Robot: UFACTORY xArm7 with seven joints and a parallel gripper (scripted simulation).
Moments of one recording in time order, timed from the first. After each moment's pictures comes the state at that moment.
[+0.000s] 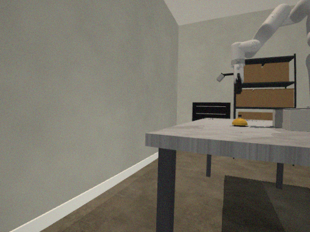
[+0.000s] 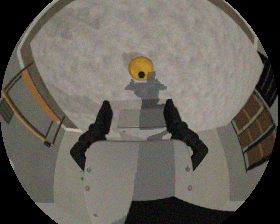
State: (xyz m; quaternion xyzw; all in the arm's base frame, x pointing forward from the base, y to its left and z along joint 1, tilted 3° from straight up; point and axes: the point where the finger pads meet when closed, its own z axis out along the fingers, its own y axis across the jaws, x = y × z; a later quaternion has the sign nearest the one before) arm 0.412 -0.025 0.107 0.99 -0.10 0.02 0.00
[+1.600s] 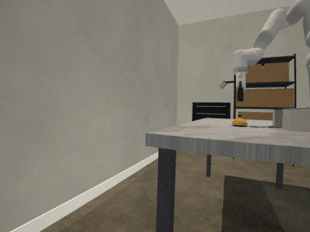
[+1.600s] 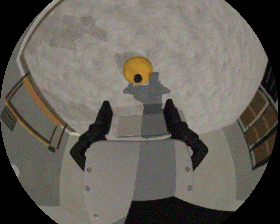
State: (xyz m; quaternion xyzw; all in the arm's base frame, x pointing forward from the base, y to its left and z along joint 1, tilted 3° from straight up) arm 0.400 -0.033 0.062 0.99 -0.14 0.02 0.00
